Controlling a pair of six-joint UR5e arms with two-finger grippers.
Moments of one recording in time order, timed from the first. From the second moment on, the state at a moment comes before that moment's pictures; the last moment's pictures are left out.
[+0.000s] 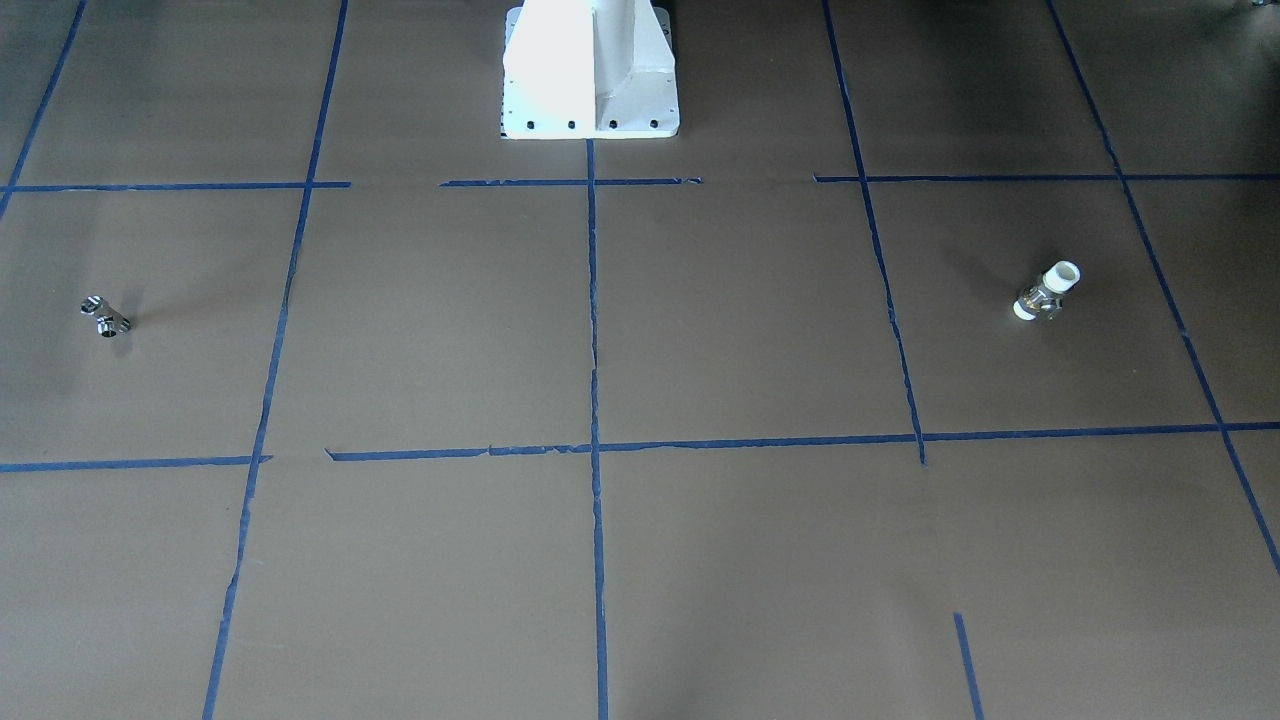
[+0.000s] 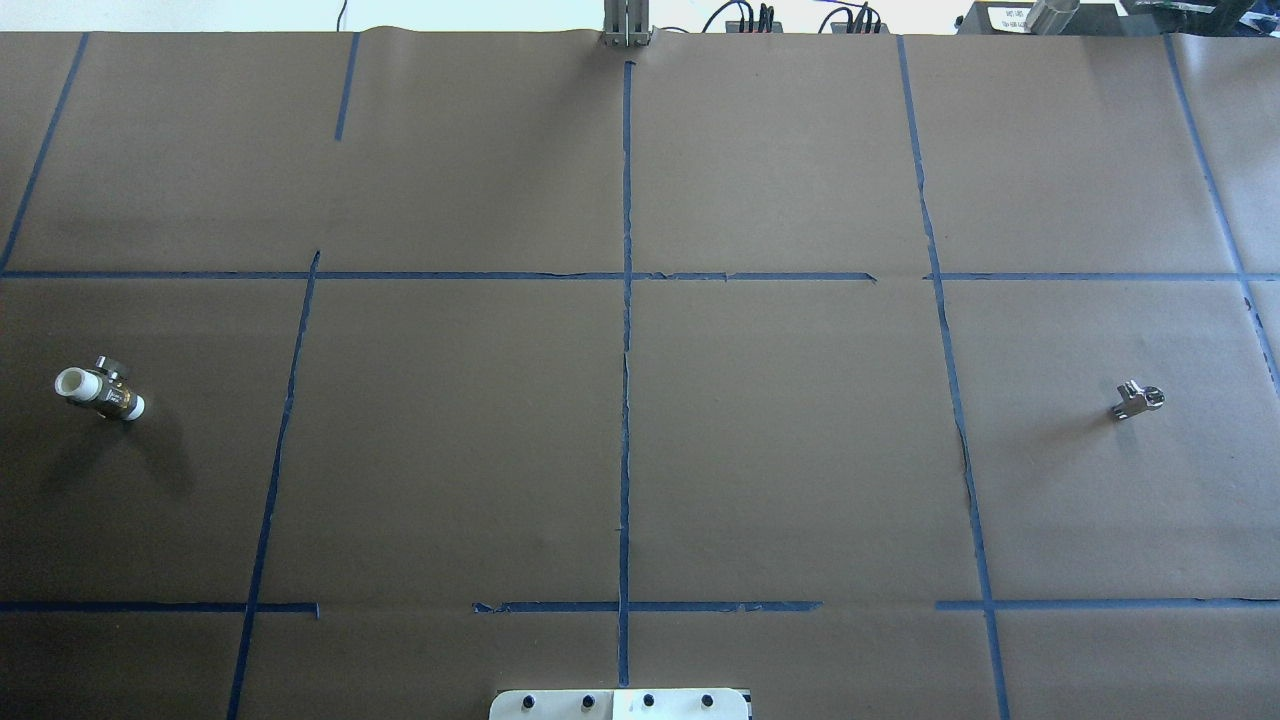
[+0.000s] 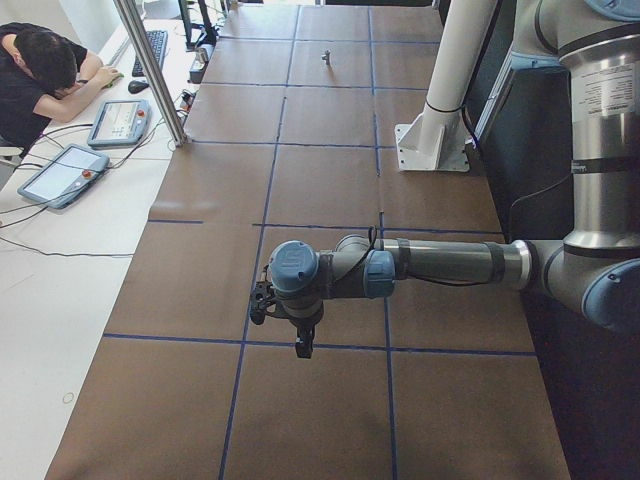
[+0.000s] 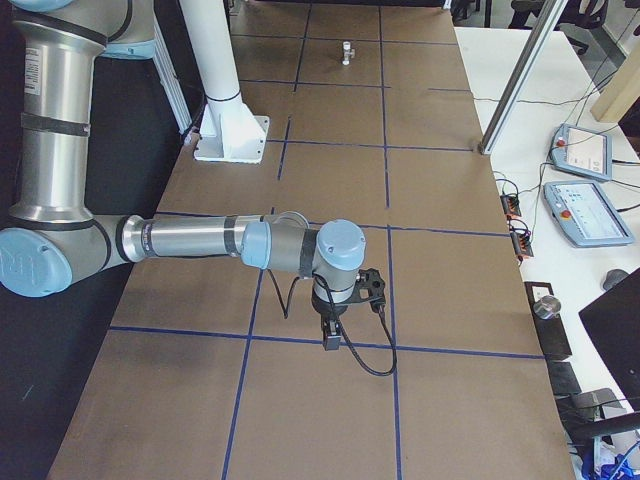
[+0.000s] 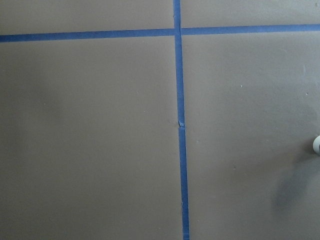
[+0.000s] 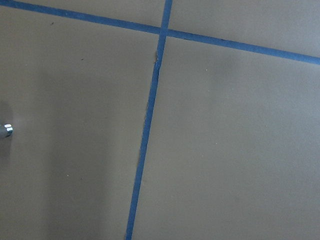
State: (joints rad) left arm -1.57 -1.42 -1.73 -1.50 -2.40 0.09; right arm 1.59 -1.72 1.81 -1.76 2.28 -0.25
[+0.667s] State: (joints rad) left arm -1.56 -1.42 -1.75 -1.50 -2.38 0.09; right arm 1.59 -1.72 1.81 -1.76 2.28 -0.25
